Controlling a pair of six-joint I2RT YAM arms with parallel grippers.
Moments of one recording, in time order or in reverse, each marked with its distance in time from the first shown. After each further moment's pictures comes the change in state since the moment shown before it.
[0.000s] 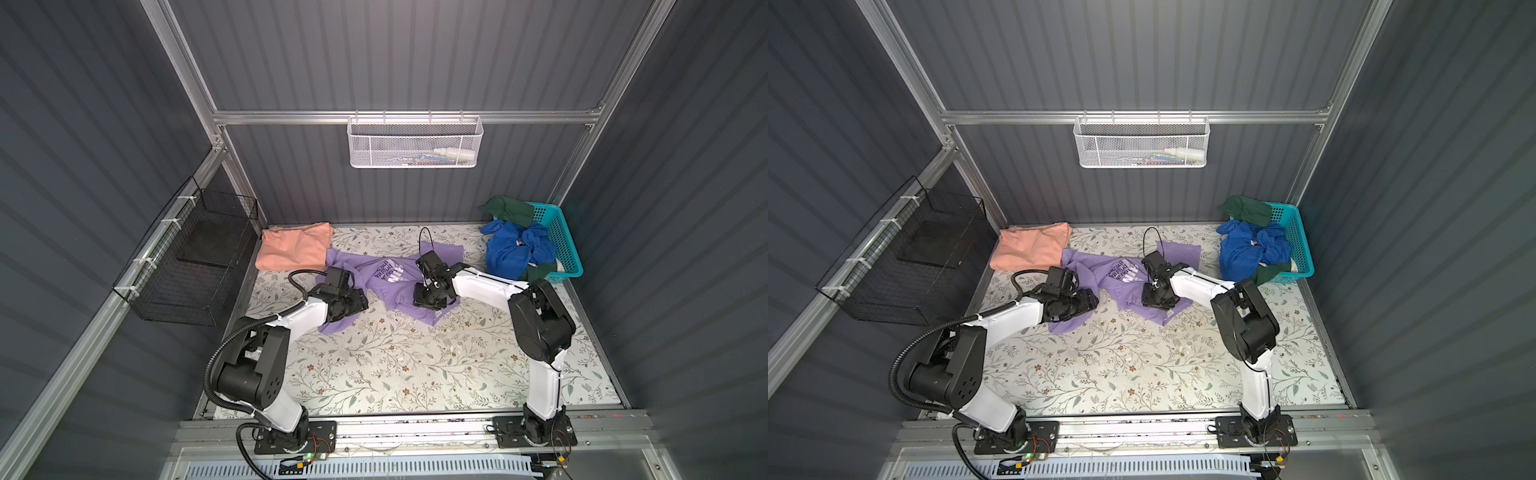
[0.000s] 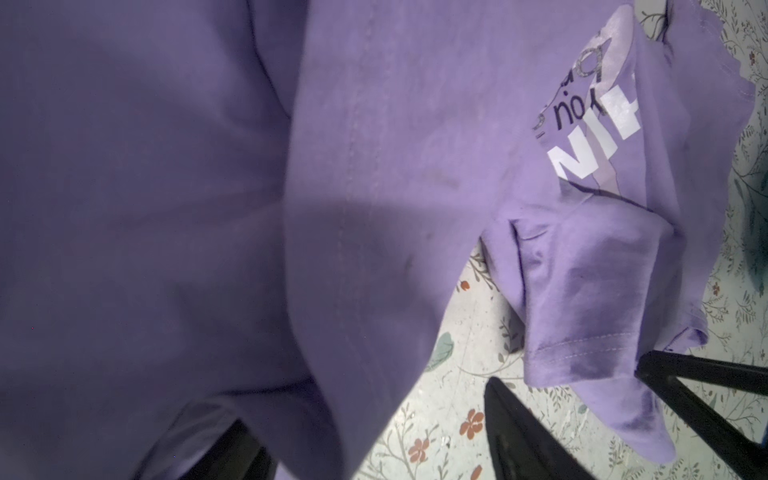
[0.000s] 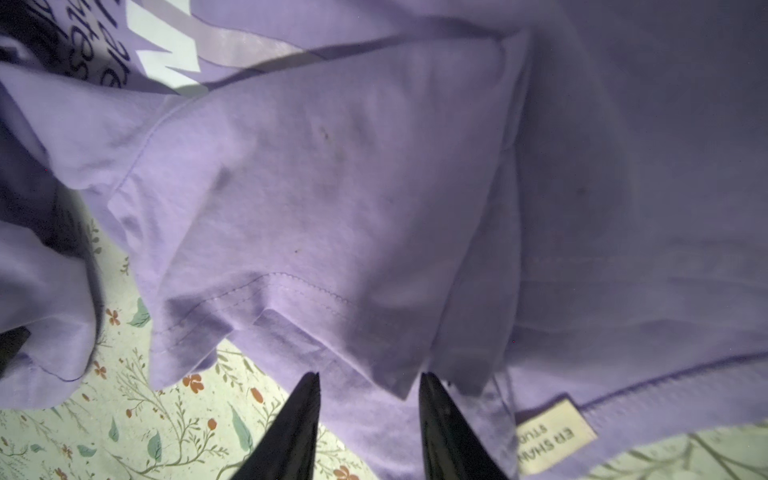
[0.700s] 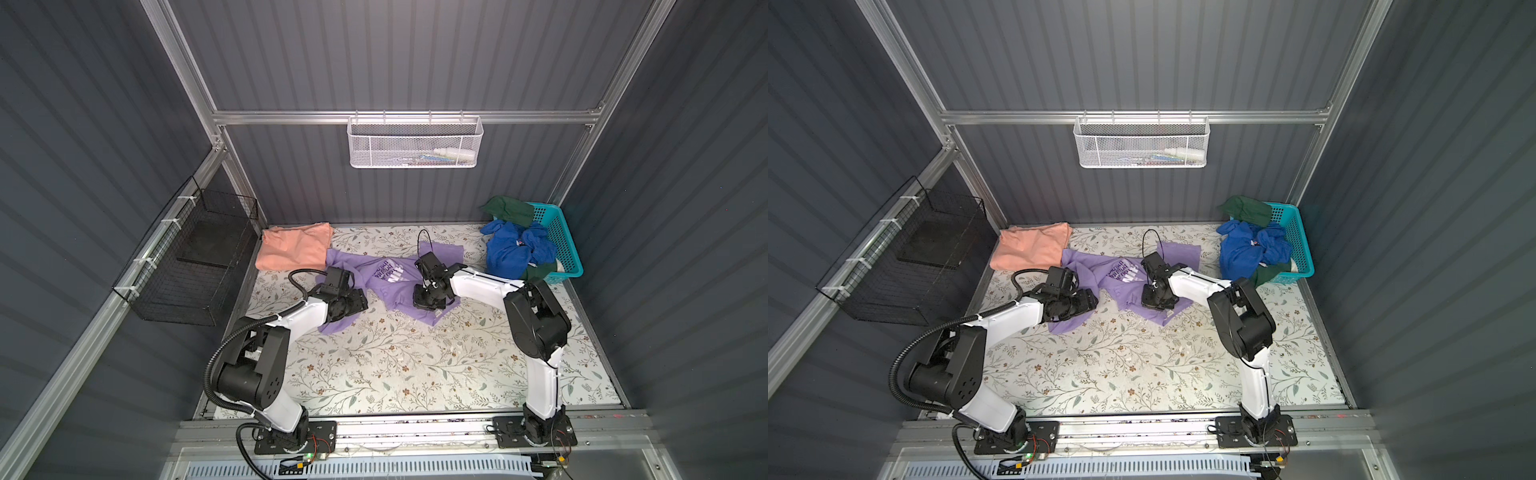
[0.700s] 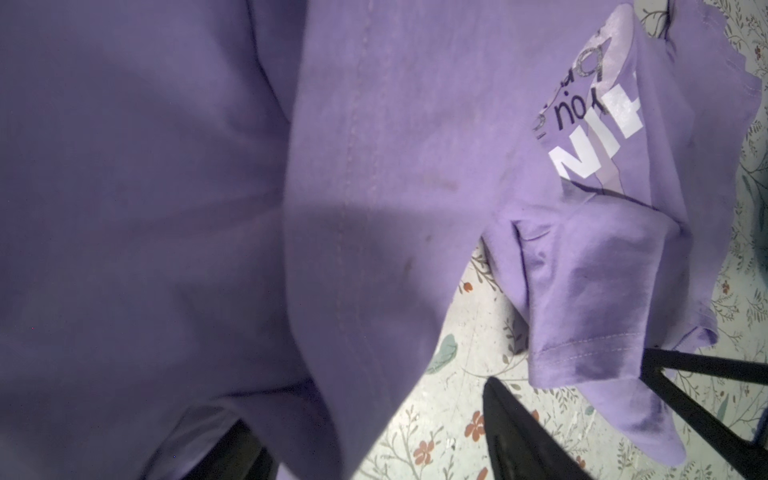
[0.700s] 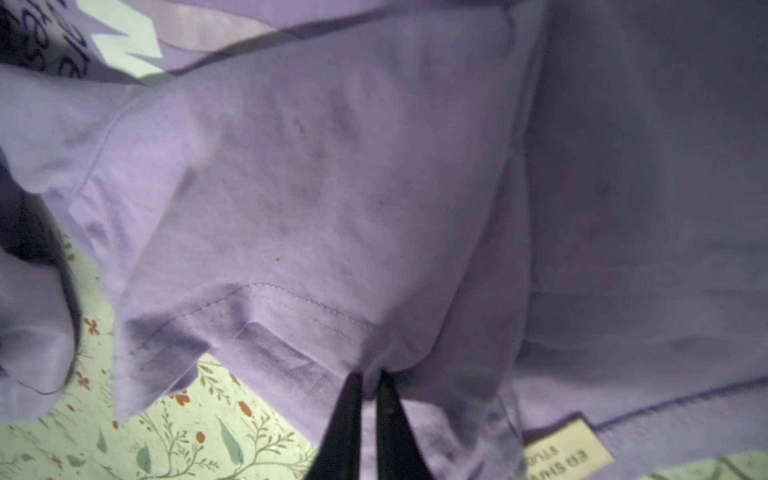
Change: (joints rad) left arm 0.000 0.000 0.001 0.000 -0.014 0.019; right arm 0.000 0.025 0.016 -0.009 0.001 0.024
